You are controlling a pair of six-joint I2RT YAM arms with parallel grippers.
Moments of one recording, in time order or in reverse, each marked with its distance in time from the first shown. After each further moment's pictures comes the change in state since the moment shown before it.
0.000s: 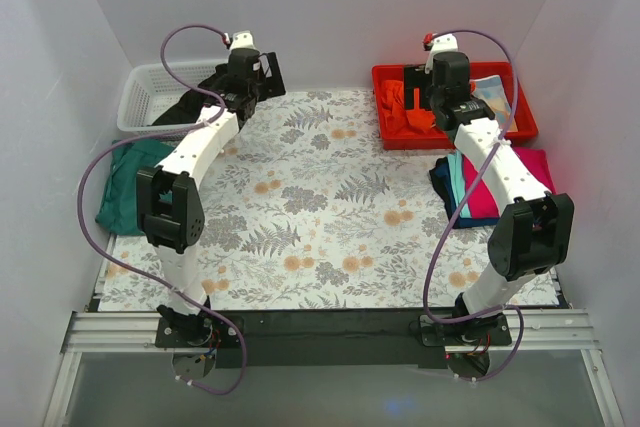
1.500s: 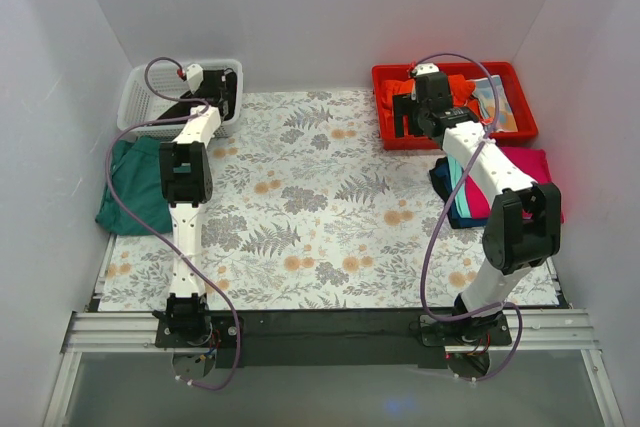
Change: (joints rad) left arm 0.279 0.716 0.550 -0.034 -0.287 -0.210; right arm 0.040 0.047 -0.064 -0.172 -0.017 0.091
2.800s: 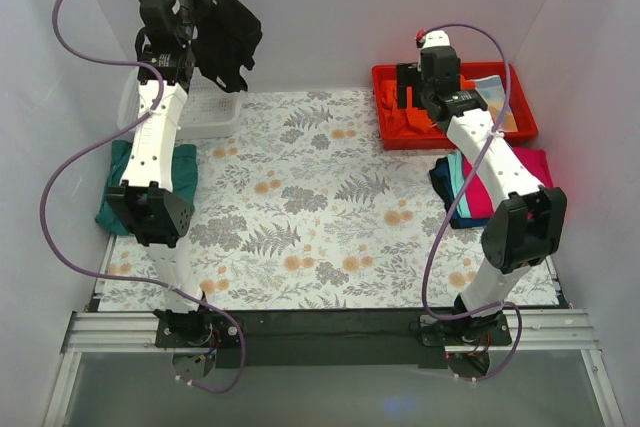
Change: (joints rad) left arm -0.060 -0.667 -0.018 0.171 0.474 -0.030; right arm 0.010 0.018 0.188 -0.008 0.084 -0.023
